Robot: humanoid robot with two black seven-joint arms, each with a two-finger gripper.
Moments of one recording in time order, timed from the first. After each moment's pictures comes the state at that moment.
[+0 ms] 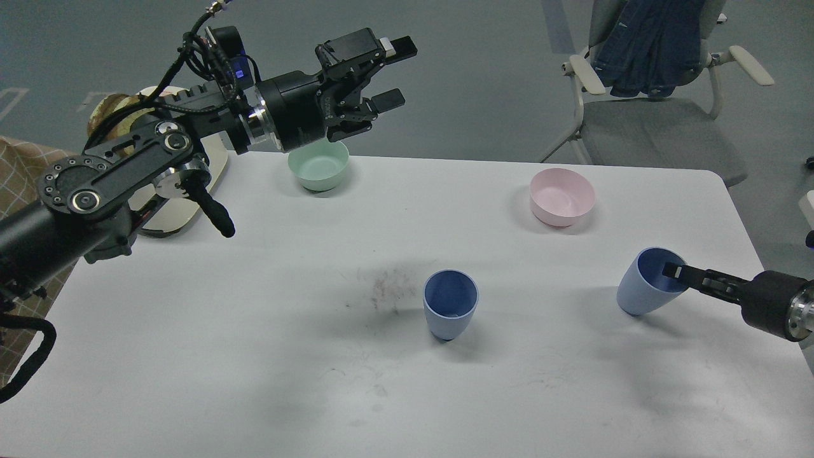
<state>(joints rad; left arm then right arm) -0.94 0.50 -0.63 -1.16 0.77 -0.46 -0.29 0.42 -0.90 0.67 1.17 -1.45 0.31 0.30</state>
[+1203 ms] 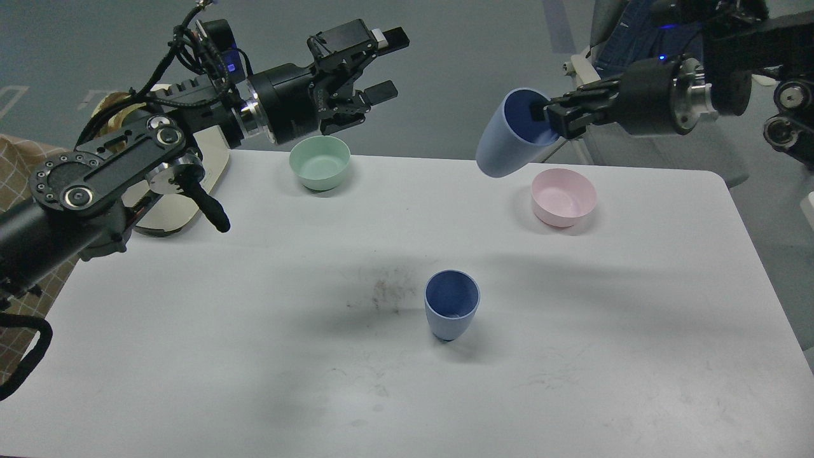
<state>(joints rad) -0.95 0.50 -0.65 -1.15 0.78 -0.46 -0.28 1.50 -0.67 0.04 1.32 -1.53 0.49 0.33</state>
